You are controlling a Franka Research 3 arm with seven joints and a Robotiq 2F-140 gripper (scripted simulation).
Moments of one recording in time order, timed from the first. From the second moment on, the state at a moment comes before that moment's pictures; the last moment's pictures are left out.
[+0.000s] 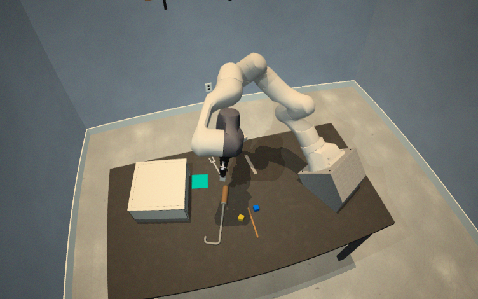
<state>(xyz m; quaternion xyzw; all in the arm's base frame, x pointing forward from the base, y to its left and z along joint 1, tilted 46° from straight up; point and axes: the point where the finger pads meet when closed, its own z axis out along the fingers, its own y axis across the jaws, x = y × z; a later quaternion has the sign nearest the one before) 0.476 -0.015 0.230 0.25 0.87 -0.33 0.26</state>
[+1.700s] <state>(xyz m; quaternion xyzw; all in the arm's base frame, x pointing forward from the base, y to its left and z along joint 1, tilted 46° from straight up) 0.481 -0.013 0.228 -0.30 0.87 -0.40 0.01</state>
